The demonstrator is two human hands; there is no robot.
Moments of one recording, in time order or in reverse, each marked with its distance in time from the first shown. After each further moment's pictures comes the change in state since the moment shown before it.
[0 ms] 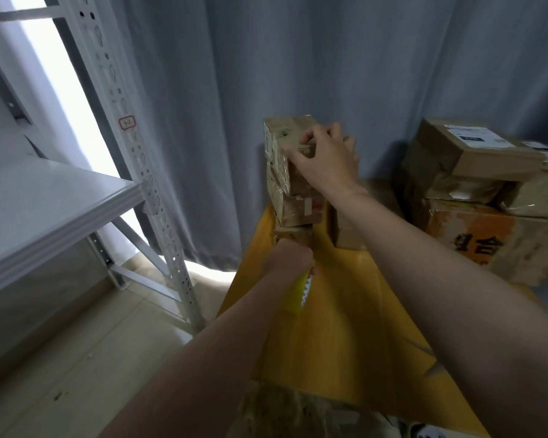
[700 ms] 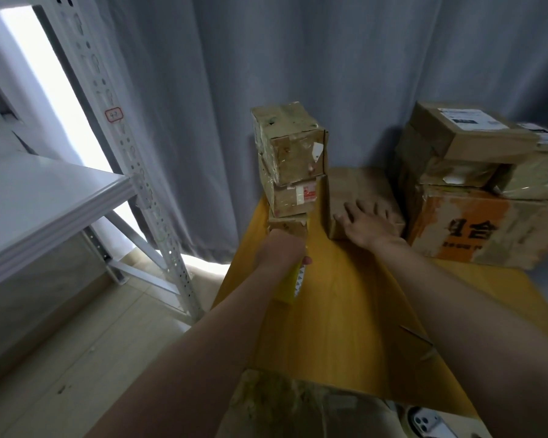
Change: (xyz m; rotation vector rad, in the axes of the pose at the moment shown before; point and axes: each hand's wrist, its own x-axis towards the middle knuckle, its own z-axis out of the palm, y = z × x) left_hand 0.008 -0.005 0.007 0.086 0.004 -0.039; right_hand -0.078 0.154 0.033 -0.386 -0.522 0.288
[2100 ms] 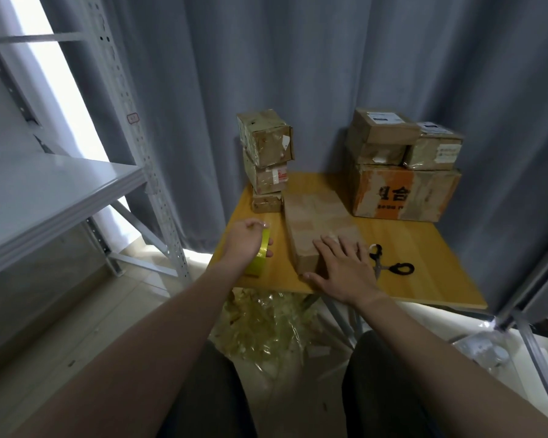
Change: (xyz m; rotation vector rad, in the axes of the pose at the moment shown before) left_hand -0.175 -0.026 -0.015 -0.832 0.139 -0.027; right_hand -0.273 0.014 0.025 -0.147 0.147 -0.259
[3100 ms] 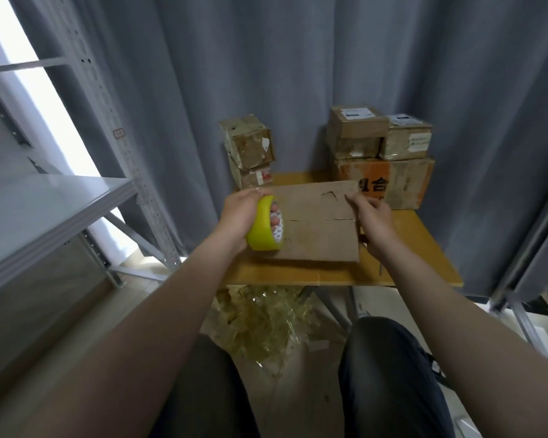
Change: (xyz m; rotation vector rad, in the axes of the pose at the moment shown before) left_hand -0.055 0.082 0.021 -0.288 -0.066 -0.012; right_hand 0.008 0.066 -0.073 1.497 0.288 0.601
